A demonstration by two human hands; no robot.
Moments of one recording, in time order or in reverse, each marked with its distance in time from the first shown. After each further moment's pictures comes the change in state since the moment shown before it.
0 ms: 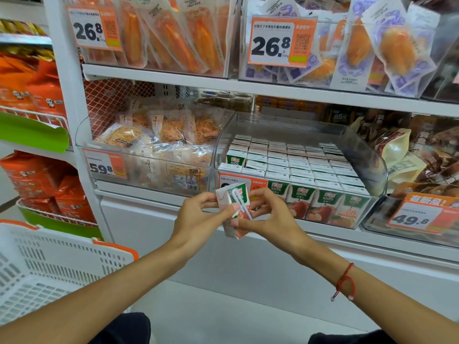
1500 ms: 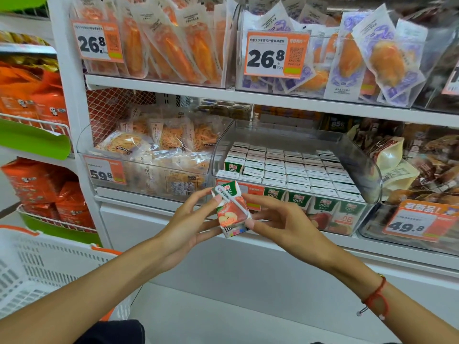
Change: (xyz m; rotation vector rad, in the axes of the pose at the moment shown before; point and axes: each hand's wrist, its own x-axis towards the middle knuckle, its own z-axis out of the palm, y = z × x) left_hand -0.002 0.015 -0.014 -0.445 -0.243 -0.221; right_hand -0.020 -0.016 -0.034 0.029 -0.205 -0.221
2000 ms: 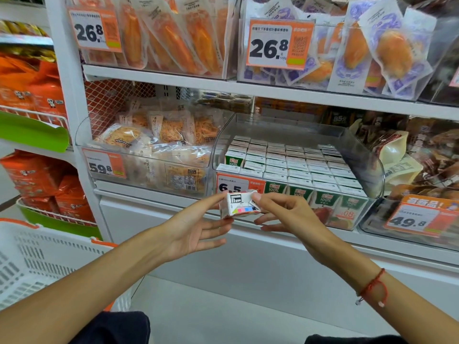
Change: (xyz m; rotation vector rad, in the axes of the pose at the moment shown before) left_hand 0.004 0.002 -0.004 0.007 -0.081 -0.318; right_hand 0.004 0.002 0.001 0.273 0.165 0.255
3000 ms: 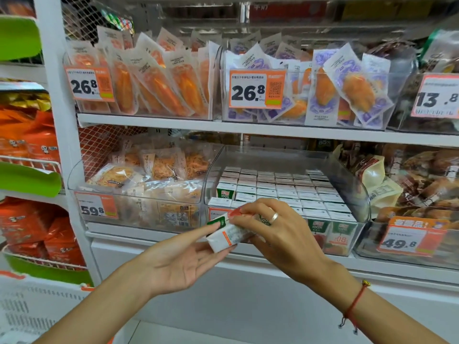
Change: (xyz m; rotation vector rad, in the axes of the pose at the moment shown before) left_hand -0.012 0.026 0.003 -0.359 -0.134 -0.123; right_hand 0.014 -0.009 -0.007 -1.240 0.309 -1.085
